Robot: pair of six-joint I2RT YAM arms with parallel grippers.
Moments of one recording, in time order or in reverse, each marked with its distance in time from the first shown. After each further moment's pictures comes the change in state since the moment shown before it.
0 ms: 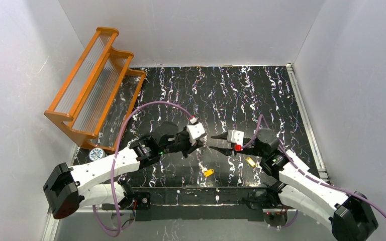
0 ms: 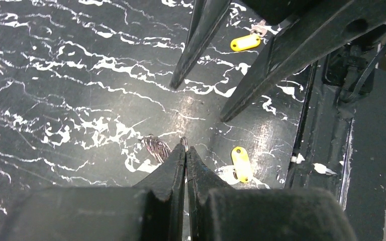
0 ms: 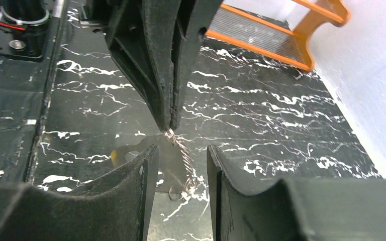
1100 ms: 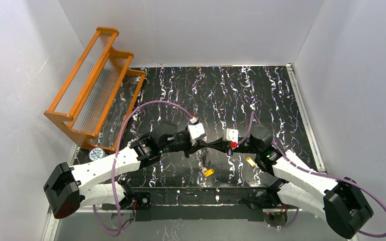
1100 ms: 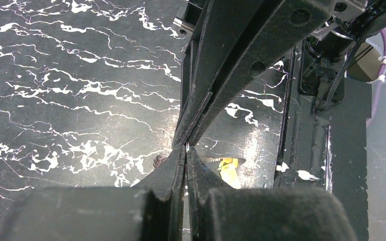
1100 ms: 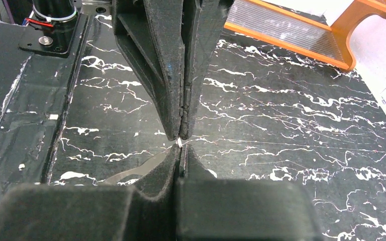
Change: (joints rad) left arm 0.001 0.006 -0.008 0.086 0.113 -0.002; right arm 0.000 0.160 0.005 0.101 -0.114 0.027
